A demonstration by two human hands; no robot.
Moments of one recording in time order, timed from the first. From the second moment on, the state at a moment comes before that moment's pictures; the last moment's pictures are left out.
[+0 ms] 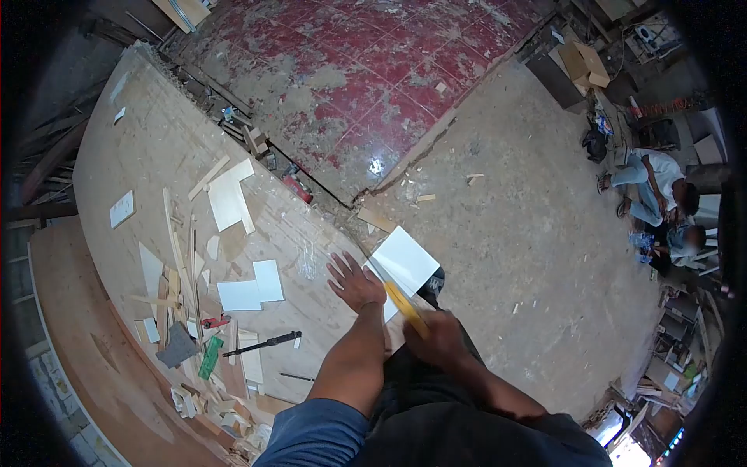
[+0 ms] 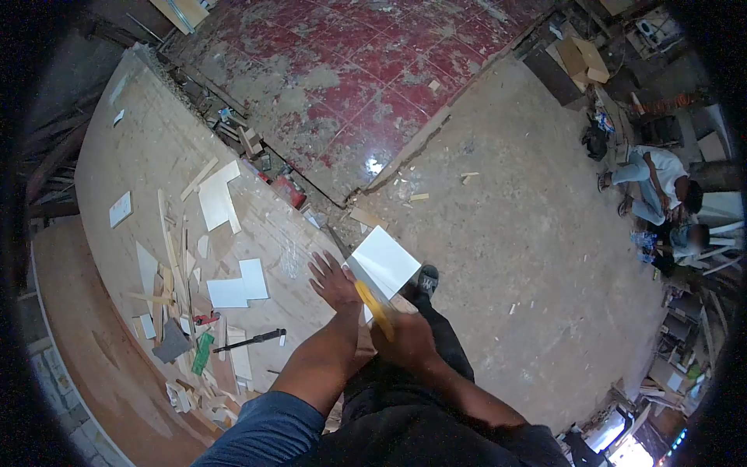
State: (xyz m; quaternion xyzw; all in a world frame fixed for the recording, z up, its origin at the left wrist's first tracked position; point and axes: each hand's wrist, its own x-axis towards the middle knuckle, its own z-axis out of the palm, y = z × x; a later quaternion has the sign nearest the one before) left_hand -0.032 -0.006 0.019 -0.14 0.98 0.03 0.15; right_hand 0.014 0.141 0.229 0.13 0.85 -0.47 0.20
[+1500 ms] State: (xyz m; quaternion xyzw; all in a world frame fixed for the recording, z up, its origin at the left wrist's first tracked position) left_hand -0.040 -0.010 0.024 -0.14 0.96 0.02 0.24; right_hand 0.000 0.112 0.141 0.07 0.87 -0.47 0.10
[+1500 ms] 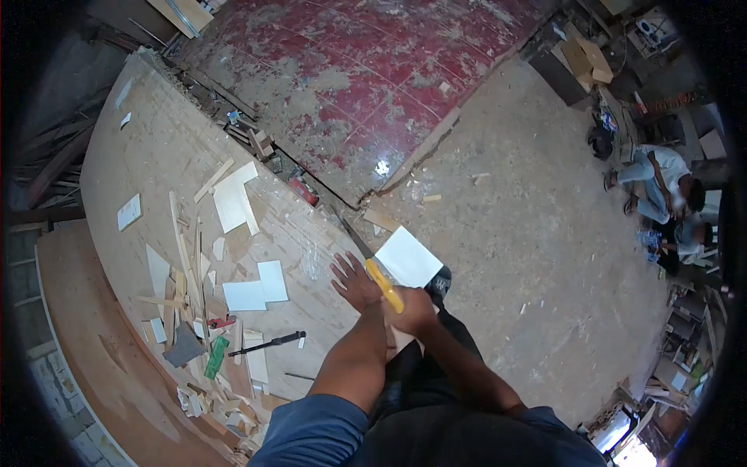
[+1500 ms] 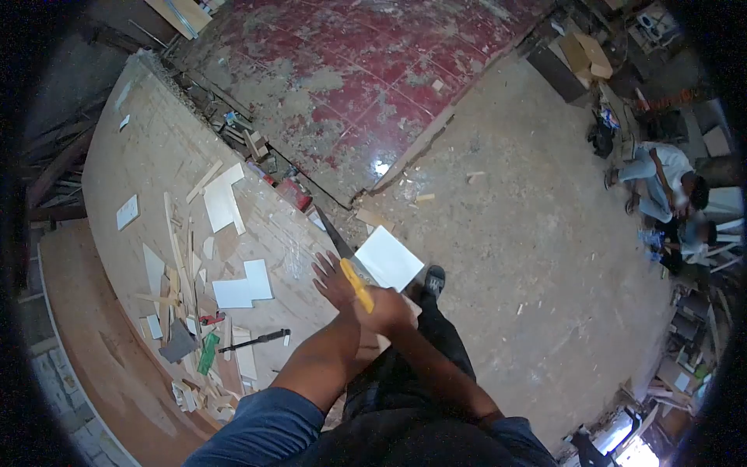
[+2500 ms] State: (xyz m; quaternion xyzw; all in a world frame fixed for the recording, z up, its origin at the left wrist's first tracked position) left_hand -0.033 -0.008 0.021 -0.15 0.96 0.02 0.22; right_hand 0.006 0.114 0.178 0.12 0.86 -0.46 0.20
